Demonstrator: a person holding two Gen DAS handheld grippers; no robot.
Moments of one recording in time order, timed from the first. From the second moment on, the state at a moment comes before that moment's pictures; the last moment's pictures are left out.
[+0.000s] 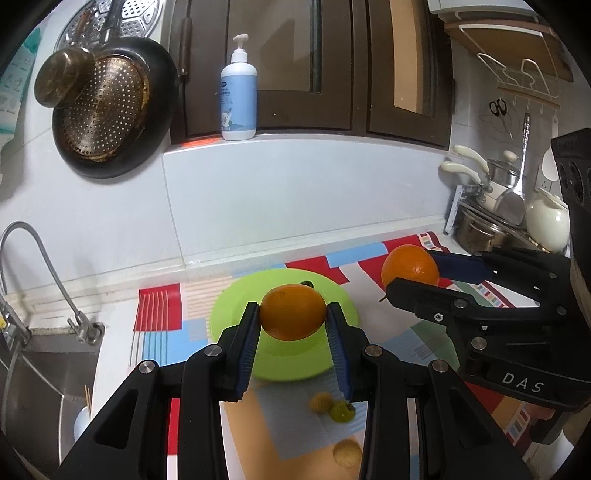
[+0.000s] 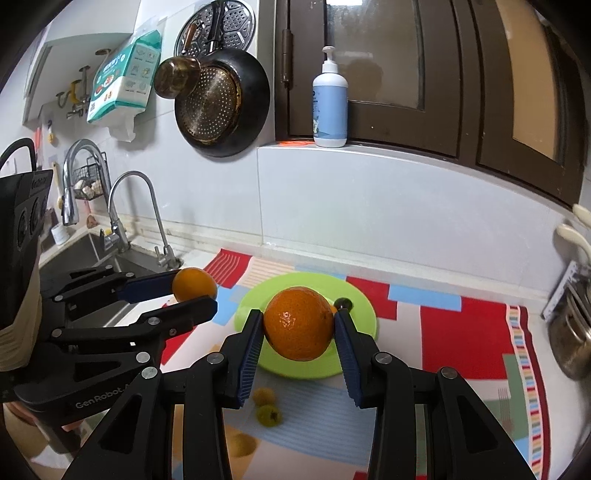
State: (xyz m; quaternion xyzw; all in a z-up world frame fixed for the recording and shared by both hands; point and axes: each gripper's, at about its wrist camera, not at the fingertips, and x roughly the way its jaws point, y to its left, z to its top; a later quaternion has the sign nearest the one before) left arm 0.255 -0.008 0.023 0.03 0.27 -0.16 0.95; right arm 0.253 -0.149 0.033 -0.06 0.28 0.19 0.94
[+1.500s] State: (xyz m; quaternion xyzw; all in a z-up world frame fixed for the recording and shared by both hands) left arm 0.438 0.002 -0.071 0.03 0.37 -0.16 0.91; right arm 0.457 -0.122 -0.067 -0.07 0.41 0.22 0.89
